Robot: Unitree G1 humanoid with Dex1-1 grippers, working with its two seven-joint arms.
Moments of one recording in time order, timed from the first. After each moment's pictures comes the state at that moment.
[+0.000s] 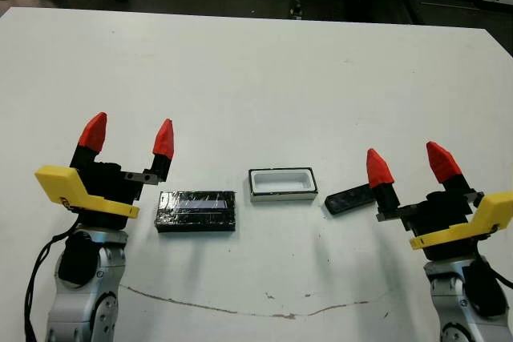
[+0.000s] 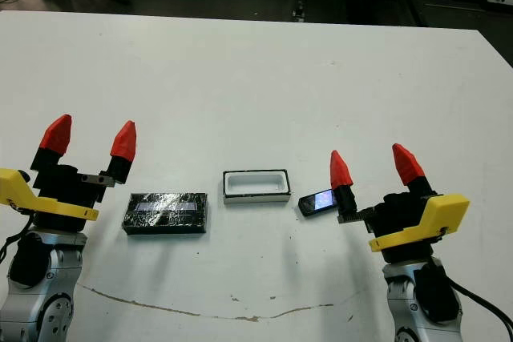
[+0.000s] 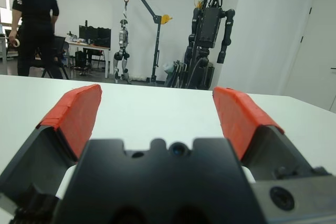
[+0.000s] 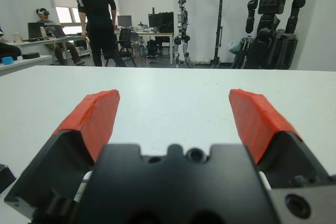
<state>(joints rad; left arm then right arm) 0.14 0.16 0.10 -0.40 -0.32 -0.06 -0.18 0.26 -0.19 -0.13 -0.47 0.36 0.04 0.28</state>
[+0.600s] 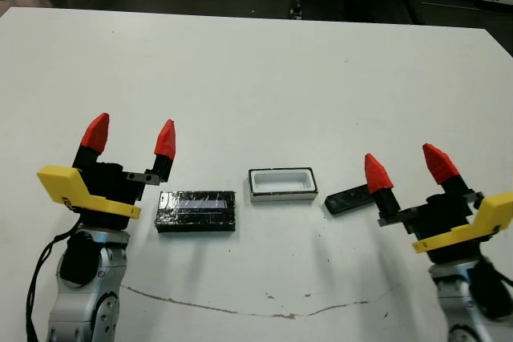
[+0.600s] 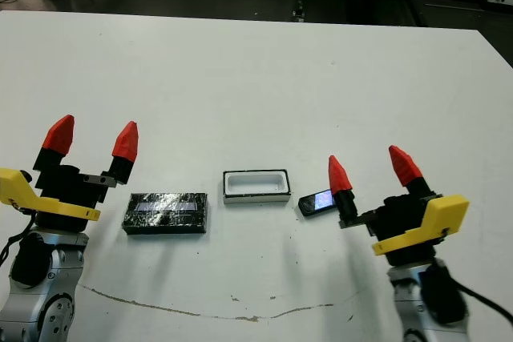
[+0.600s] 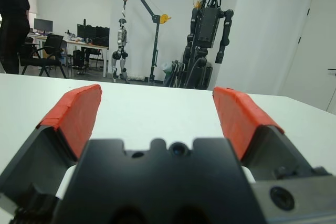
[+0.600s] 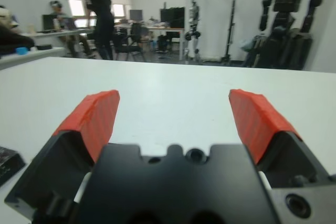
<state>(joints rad) 0.14 0.16 0.10 -0.40 -0.33 -0.06 -0.18 0.23 -0.33 -0.19 -0.45 0.48 0.09 0.42</state>
